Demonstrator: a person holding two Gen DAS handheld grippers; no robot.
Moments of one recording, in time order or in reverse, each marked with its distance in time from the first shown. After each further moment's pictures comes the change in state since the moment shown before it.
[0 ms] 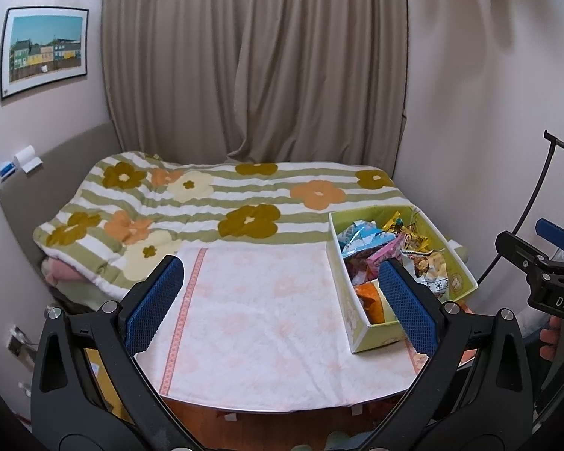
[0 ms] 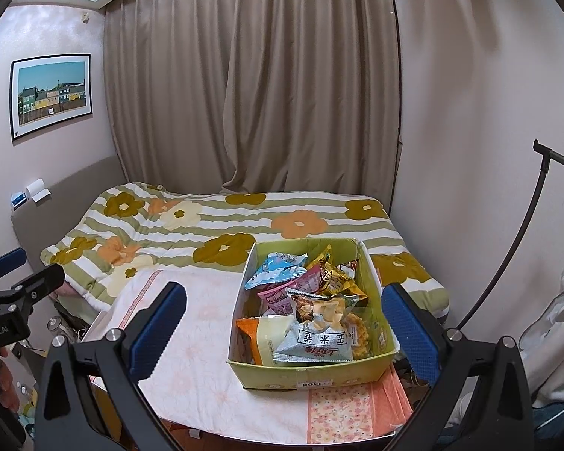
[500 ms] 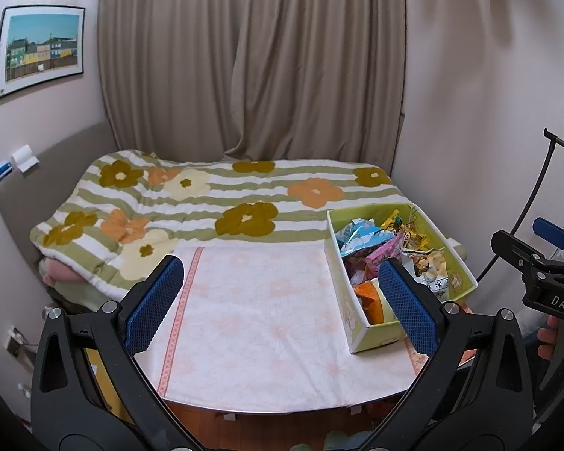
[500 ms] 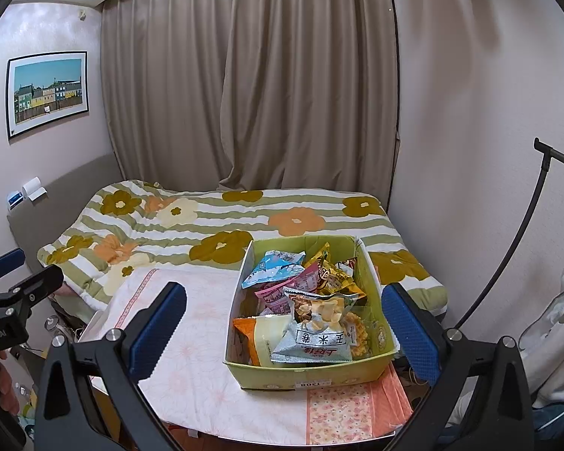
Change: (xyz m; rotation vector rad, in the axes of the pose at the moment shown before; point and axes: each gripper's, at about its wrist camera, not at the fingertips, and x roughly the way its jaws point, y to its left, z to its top) left arm 0.006 0.001 0.001 -0.002 0.007 -0.008; right arm 0.001 -0.001 0.000 0.000 0.009 -0.004
